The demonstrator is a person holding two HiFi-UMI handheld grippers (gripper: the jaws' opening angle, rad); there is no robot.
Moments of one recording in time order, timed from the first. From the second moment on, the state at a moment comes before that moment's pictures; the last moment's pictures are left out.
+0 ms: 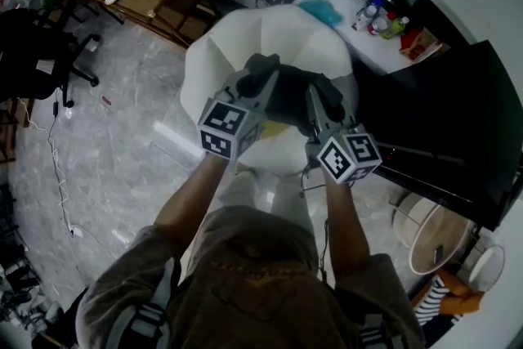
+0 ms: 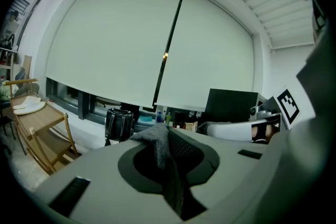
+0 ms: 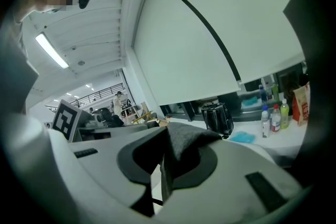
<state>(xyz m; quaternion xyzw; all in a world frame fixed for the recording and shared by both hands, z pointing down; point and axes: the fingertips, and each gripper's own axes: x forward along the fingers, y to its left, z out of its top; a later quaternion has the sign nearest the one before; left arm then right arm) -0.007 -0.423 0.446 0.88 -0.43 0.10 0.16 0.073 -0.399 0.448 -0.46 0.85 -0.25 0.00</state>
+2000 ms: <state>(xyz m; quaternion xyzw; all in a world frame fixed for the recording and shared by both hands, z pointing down) 0.011 -0.505 0.593 0.87 -0.43 0.14 0.19 0.081 -0.491 0.593 -0.50 0.83 -0.25 -0.03</state>
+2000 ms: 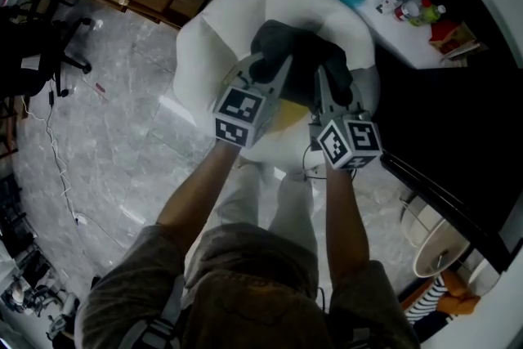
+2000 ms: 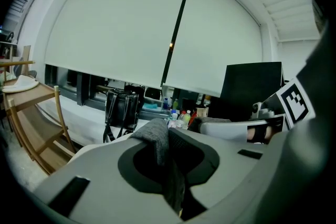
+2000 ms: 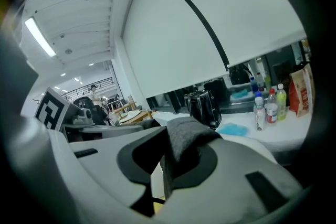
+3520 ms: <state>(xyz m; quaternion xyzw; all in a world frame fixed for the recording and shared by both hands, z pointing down) 0.012 -0.530 0.689 0.84 -0.47 0.16 0.21 0.082 -0.515 0.694 -0.55 0.79 -0.26 -0.08</state>
